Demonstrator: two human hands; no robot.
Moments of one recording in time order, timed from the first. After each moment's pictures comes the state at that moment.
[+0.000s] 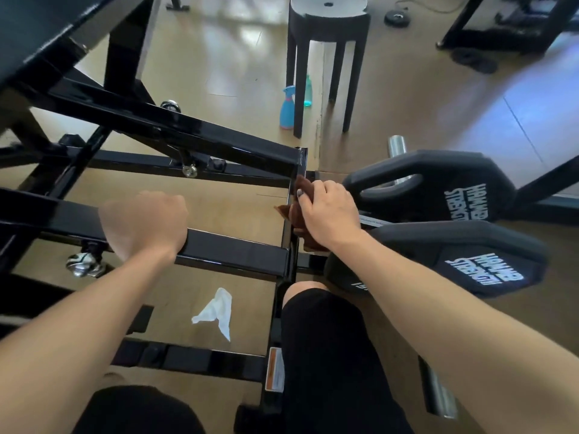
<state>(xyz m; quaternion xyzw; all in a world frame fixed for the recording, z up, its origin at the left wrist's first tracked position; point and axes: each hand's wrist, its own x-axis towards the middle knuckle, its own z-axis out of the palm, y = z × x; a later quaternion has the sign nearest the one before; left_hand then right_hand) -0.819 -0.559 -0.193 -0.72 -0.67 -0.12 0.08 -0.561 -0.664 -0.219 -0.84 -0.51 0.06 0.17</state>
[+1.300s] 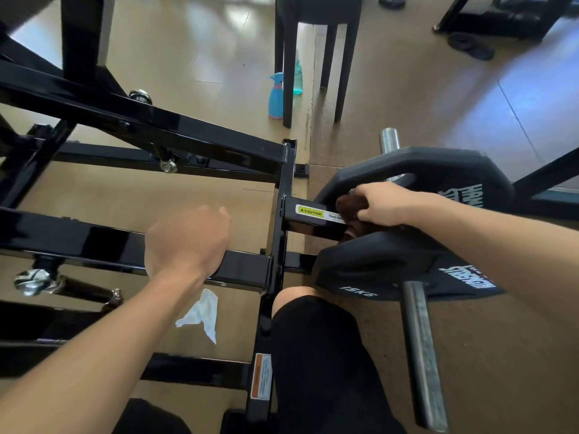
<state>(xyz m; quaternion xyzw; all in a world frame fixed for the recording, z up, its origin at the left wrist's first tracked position) -0.755 -0.597 -0.213 -0.81 -0.57 -0.08 0.03 -0.450 -0.692 -0.161 -0.80 -0.52 0.28 -0.07</state>
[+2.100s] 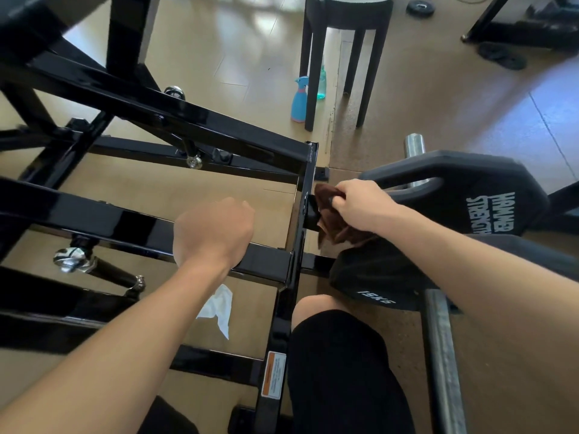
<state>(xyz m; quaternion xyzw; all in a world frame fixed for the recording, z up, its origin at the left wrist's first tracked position) -0.755 -0.599 -0.213 -0.80 -0.58 -0.11 0.03 -0.526 -0.662 -0.160 -0.82 -0.49 0.27 0.05</state>
